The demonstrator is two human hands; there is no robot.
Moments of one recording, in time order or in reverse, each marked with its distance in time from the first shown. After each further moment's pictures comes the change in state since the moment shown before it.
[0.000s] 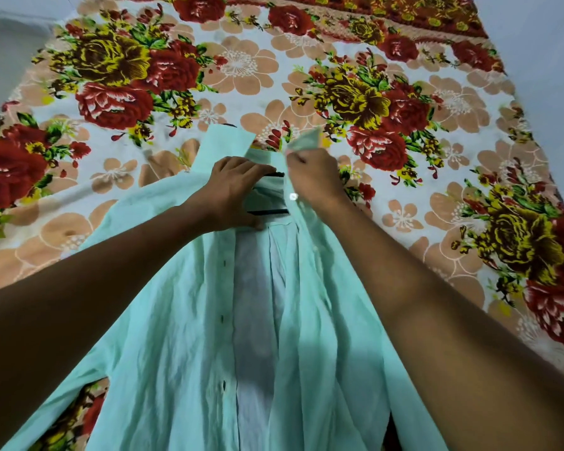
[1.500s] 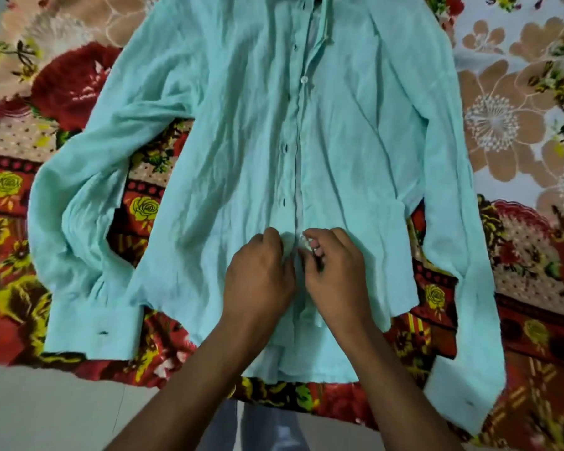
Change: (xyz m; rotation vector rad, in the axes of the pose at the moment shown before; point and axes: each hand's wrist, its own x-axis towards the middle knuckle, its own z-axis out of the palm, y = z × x) left_hand -0.373 0.300 0.047 -0.296 0.066 -0.816; right_hand -0.452 0.114 0.027 -0.141 -0.144 -0.139
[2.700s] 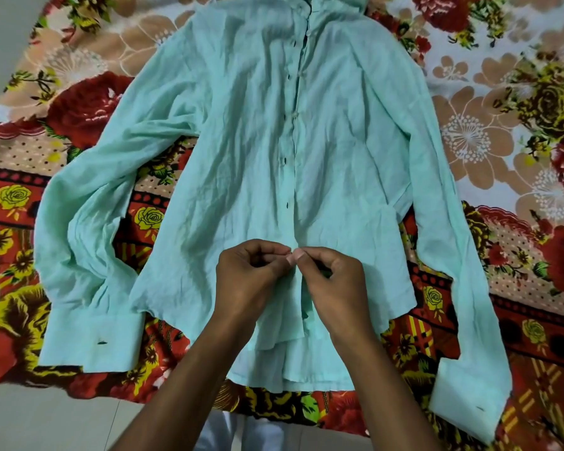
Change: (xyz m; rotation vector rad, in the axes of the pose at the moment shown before) left_hand -0.009 -0.010 -0.016 -1.013 -0.067 -0.422; right_hand -0.019 -0.030 -0.013 0.540 -0.025 0.381
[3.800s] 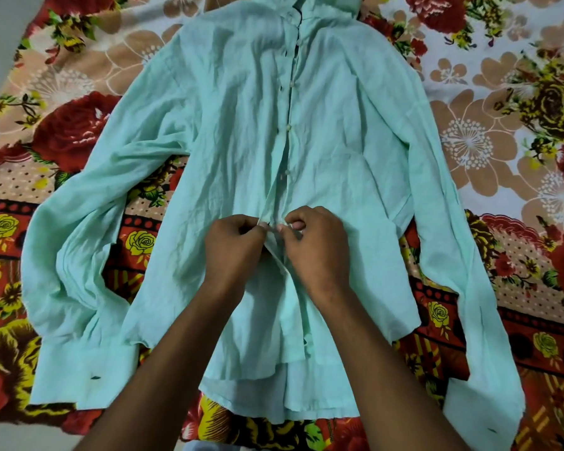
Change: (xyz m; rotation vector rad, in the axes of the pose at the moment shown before) left_hand 0.071 0.034 0.005 0.316 0.144 0.028; right_hand 0.085 -0.013 0.033 -0.565 0.128 -0.285
